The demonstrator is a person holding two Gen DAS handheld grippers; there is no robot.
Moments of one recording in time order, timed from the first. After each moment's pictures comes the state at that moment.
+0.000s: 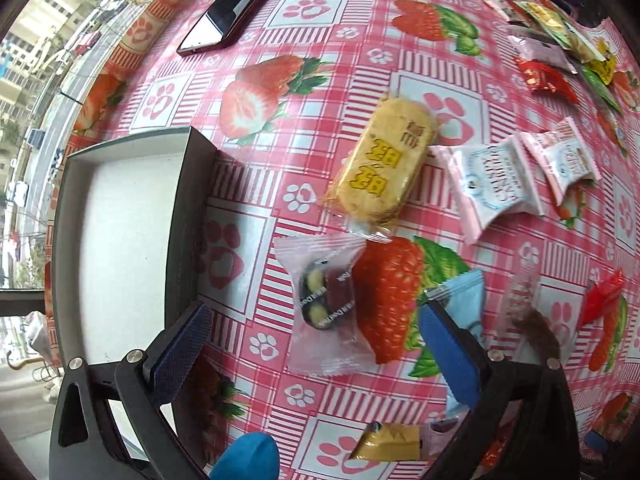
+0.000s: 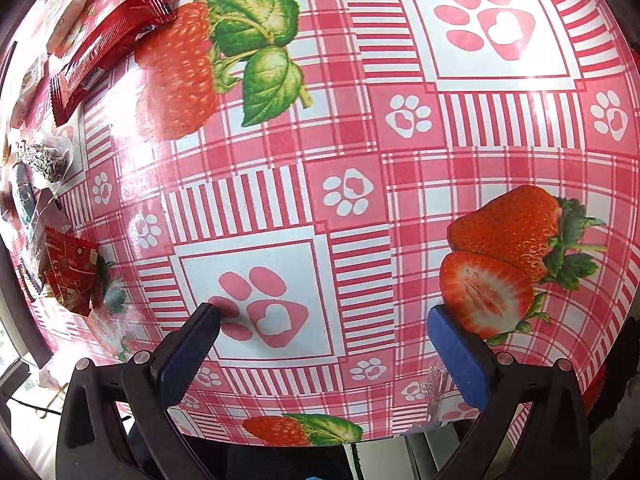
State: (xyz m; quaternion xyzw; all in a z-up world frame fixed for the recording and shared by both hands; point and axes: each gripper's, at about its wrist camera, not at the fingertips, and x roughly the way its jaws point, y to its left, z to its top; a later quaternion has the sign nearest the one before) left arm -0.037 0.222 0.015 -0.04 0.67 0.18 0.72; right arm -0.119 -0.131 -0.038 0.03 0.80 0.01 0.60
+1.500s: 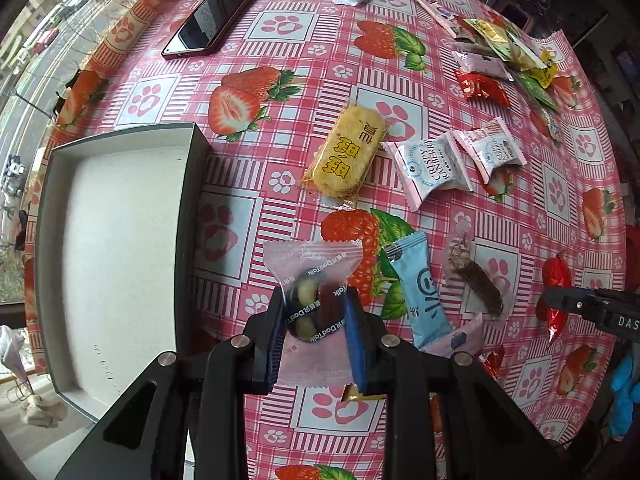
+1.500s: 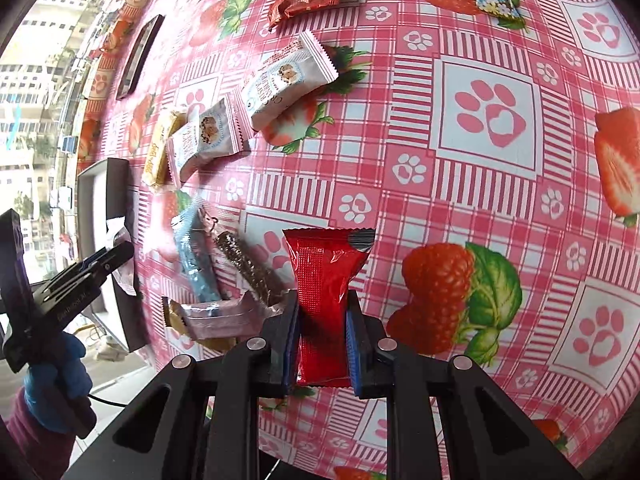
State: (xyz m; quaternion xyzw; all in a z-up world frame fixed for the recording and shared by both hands) left arm -0.063 0.234 0.066 -0.10 0.66 0.08 0.74; right arm 0.020 -0.053 0.016 0.05 0.73 0.26 0.63
